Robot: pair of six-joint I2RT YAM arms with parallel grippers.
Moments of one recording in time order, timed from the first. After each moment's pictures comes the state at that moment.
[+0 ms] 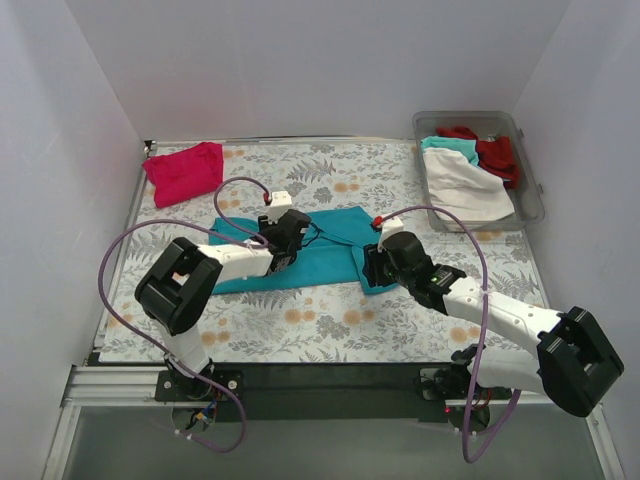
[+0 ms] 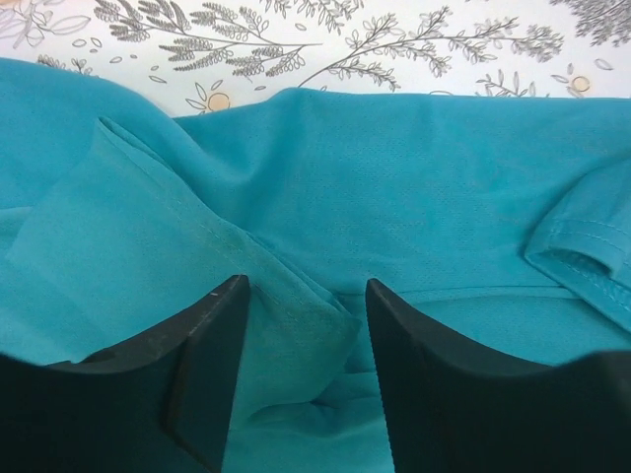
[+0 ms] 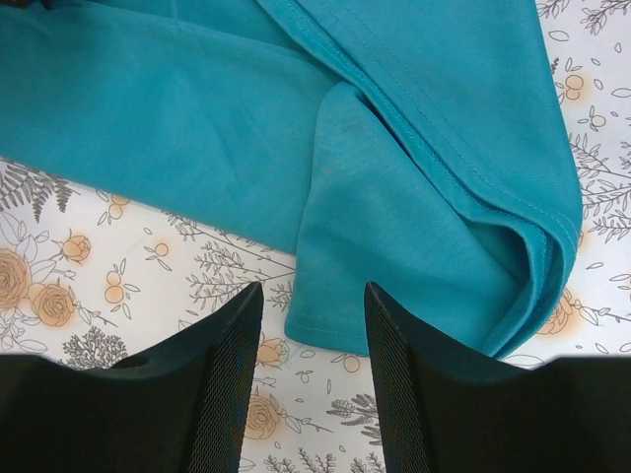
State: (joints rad) left arm -0.66 1.75 0.91 0.08 -0.68 -0.52; right arm 0.74 1.17 0.61 -0.09 0.13 0.28
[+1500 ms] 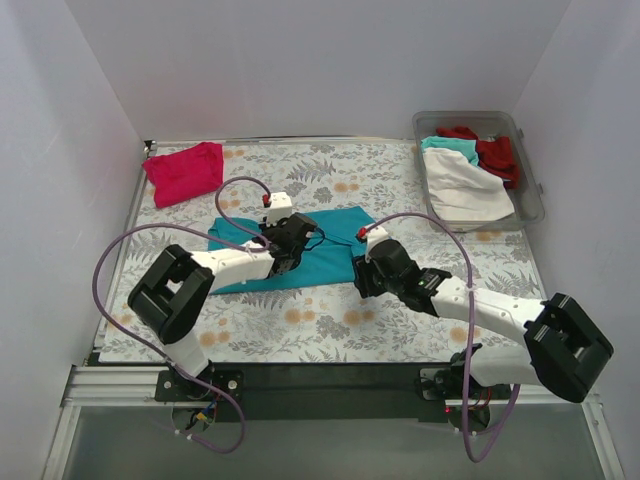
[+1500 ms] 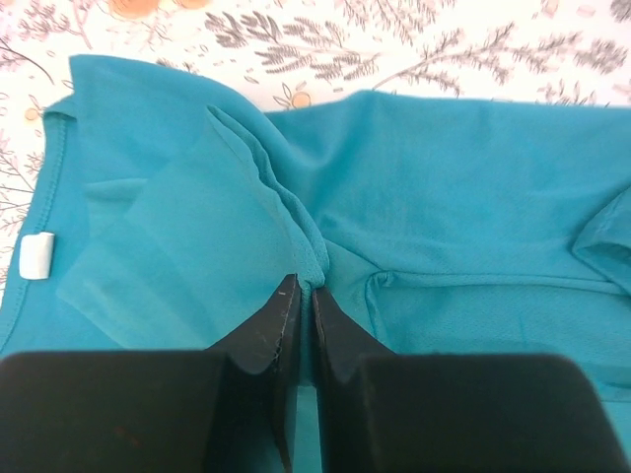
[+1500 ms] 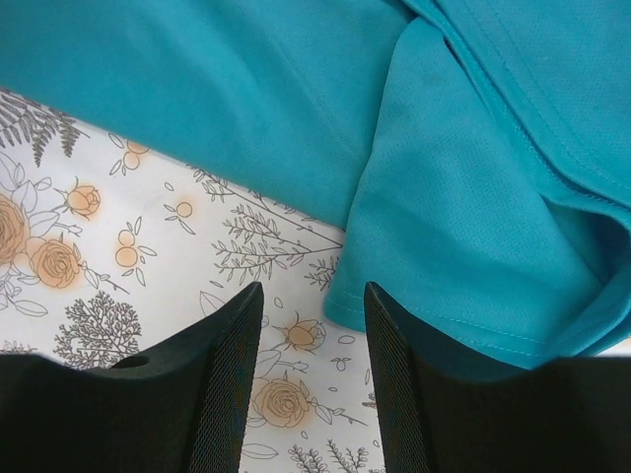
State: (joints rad) left arm -0.72 1.72 0.94 -0.10 -0.86 -0.57; right arm 0.83 1.25 0.61 -0.08 0.12 0.28
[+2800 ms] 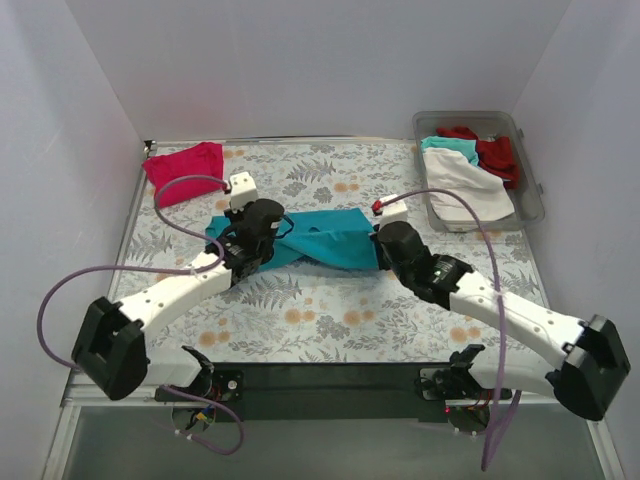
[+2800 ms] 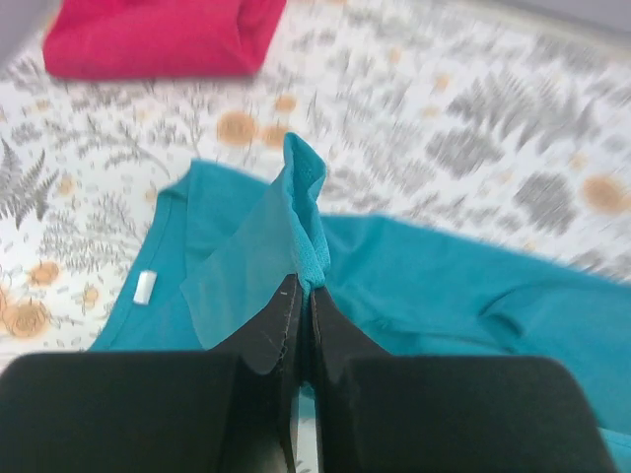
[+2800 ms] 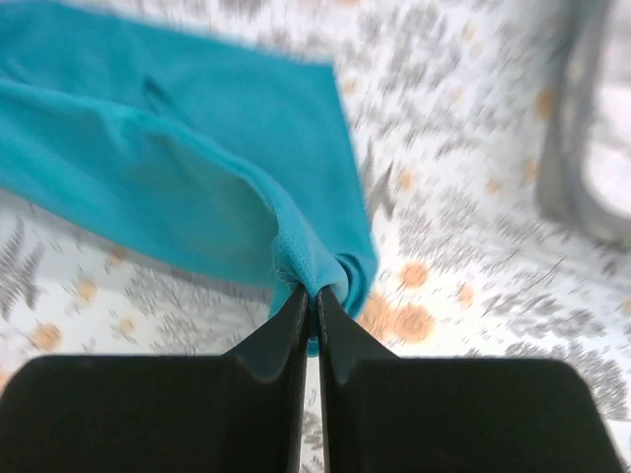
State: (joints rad) left arm -0.67 1.34 0.89 -0.16 -0.91 -0.54; right arm 0.85 1.17 0.78 -0.28 0.46 0.24
